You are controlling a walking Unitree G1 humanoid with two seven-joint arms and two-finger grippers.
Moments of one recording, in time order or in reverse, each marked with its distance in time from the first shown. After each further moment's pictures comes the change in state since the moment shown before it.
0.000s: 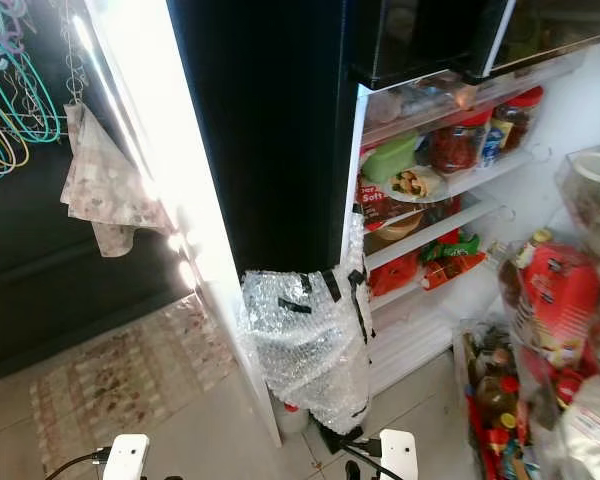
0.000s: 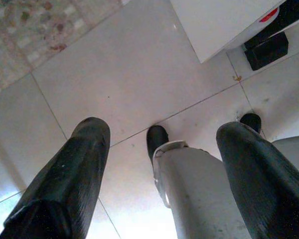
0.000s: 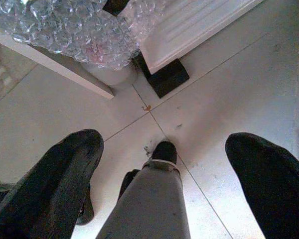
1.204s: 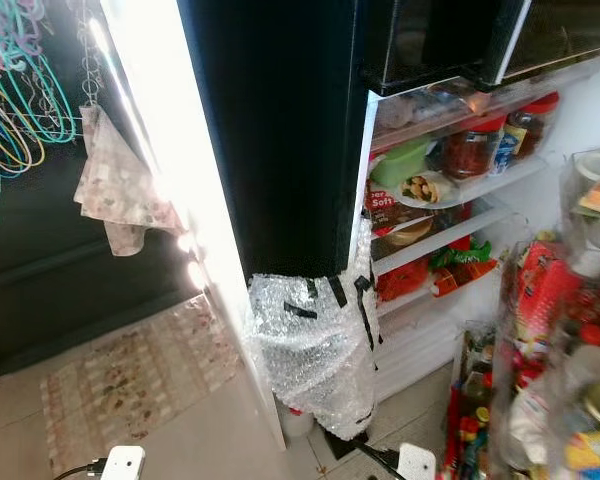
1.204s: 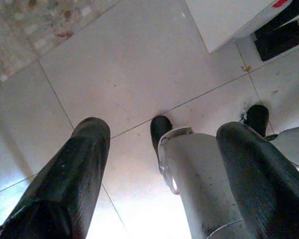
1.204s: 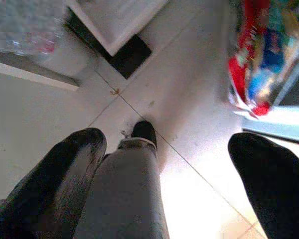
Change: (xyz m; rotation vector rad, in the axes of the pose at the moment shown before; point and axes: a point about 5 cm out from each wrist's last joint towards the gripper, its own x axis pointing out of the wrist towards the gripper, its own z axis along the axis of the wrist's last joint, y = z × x) left arm -0.004 0.005 -0.013 0.023 0.035 0.005; right arm -0.003 -0.010 -0.016 0.172 0.094 -0.223
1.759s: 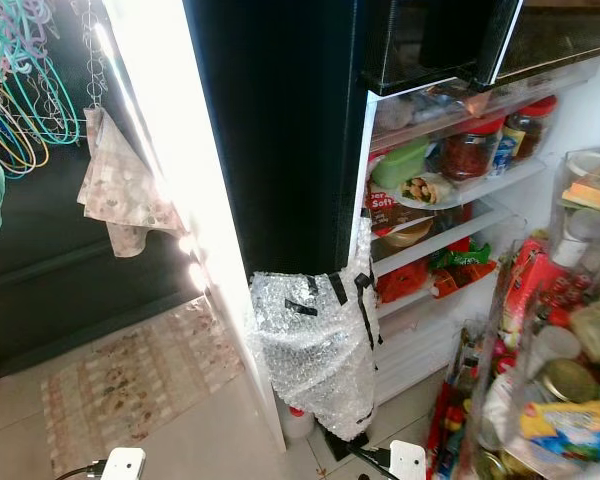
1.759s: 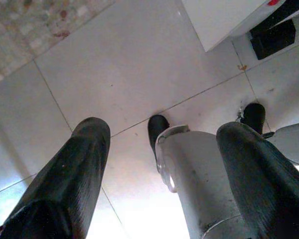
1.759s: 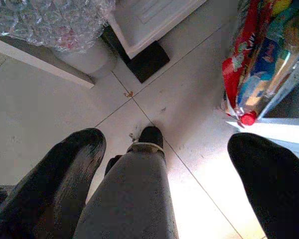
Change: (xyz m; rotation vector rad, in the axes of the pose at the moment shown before) left arm 0.000 -0.001 -0.002 0.005 0.004 -0.017; right arm 0.000 0.005 0.003 -0.109 -0.023 0.089
